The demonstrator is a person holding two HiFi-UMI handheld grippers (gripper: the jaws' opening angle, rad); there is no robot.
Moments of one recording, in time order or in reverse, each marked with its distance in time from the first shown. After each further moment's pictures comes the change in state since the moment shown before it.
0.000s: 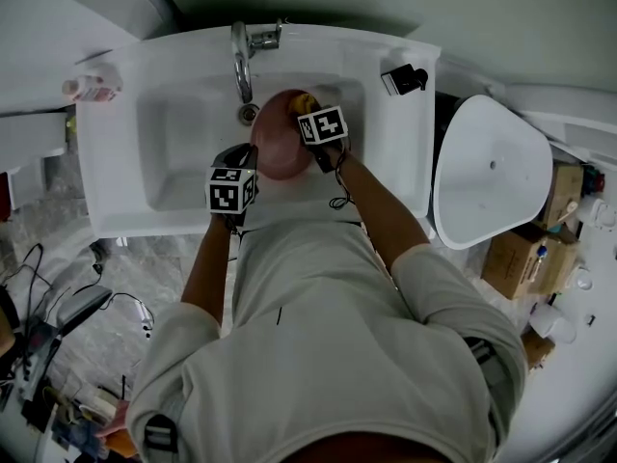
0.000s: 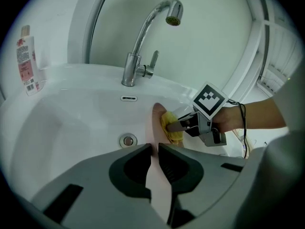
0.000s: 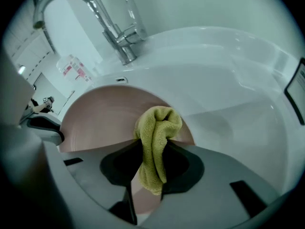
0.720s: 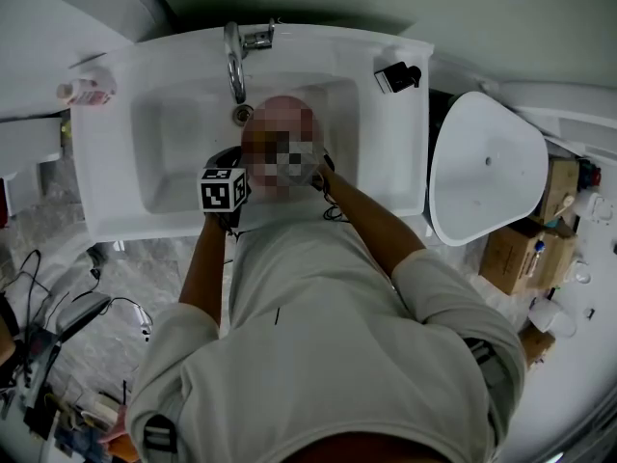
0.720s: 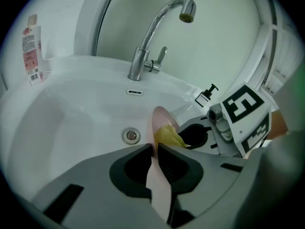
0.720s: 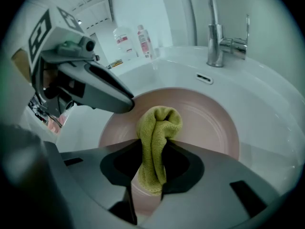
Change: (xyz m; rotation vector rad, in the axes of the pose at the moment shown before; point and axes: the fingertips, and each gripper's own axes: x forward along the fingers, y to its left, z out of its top) left arm 0.003 0.012 -0.013 -0.062 0.031 0.006; right arm 0.000 0.116 -0.050 -0.598 0.045 0.201
